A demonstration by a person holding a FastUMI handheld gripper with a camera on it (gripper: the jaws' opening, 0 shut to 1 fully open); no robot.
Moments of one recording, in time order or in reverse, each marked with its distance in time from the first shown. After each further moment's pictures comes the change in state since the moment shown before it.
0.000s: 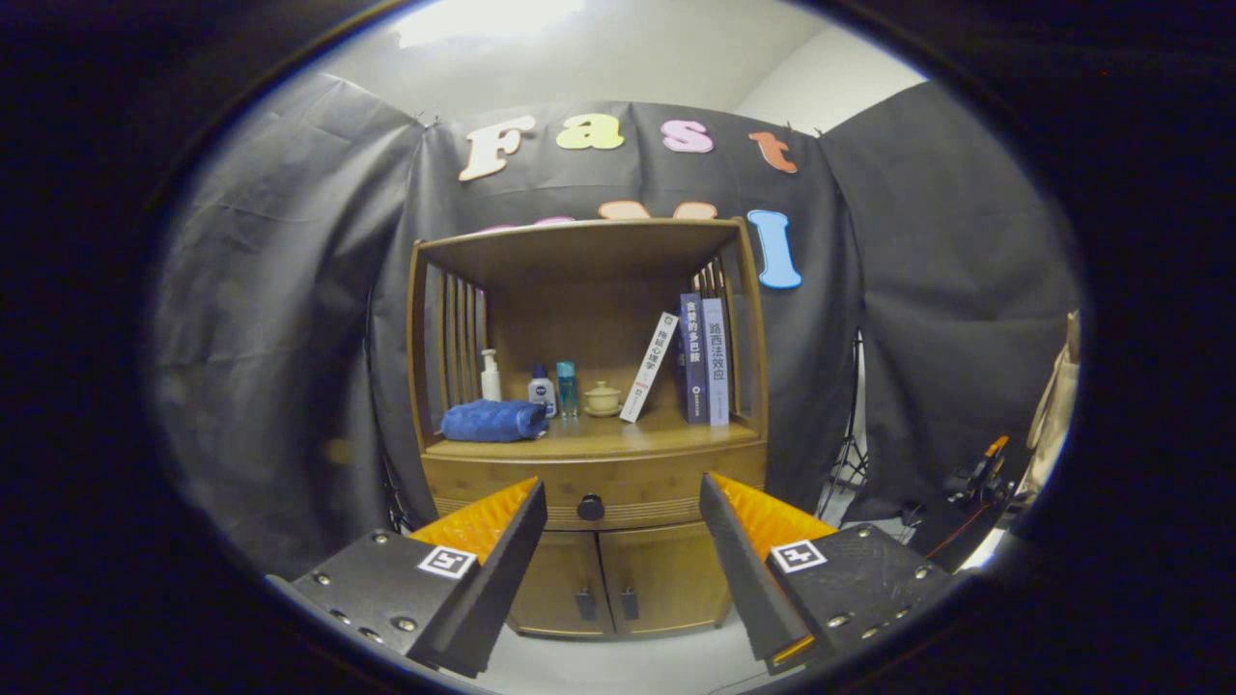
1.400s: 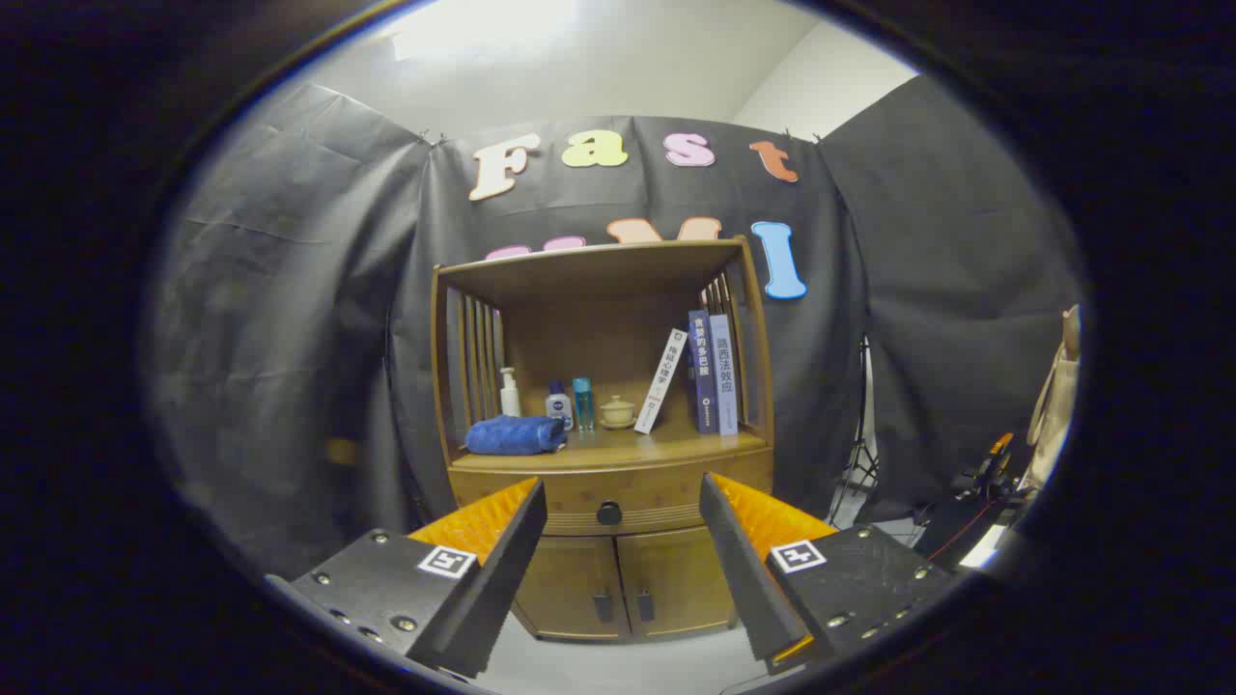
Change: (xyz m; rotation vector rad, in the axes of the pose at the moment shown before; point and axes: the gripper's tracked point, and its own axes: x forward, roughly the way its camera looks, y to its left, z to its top) arm -0.046 0.003 0.016 0.052 -0.027 0.023
